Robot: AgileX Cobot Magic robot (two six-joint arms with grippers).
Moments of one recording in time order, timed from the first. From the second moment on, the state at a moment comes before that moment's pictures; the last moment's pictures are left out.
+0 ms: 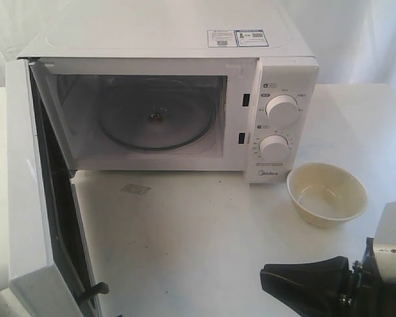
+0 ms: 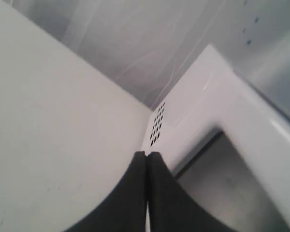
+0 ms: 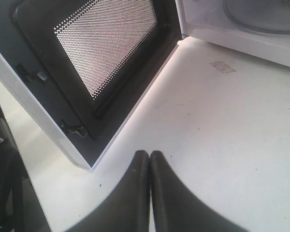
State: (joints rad) left arm 0.06 0.00 0.02 -0.32 0.07 -0.34; right arm 0.45 0.74 -0.18 1.74 0.48 -1.69
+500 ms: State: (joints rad) left arm 0.06 0.12 -0.46 -0.27 0.62 -0.15; right arm 0.45 0.74 -0.18 1.74 0.48 -1.69
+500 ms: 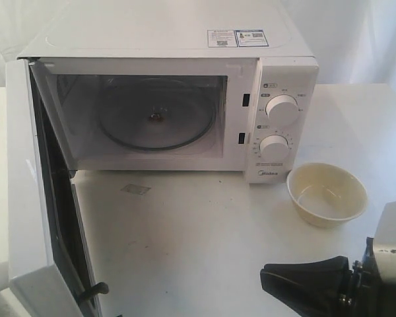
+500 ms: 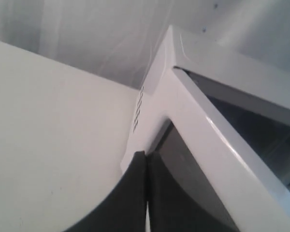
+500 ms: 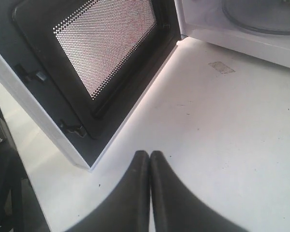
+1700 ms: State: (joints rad) left arm 0.06 0.81 -0.57 -0.60 0.77 0.52; right arm 0.45 0.74 -0.17 1.74 0.51 -1.69
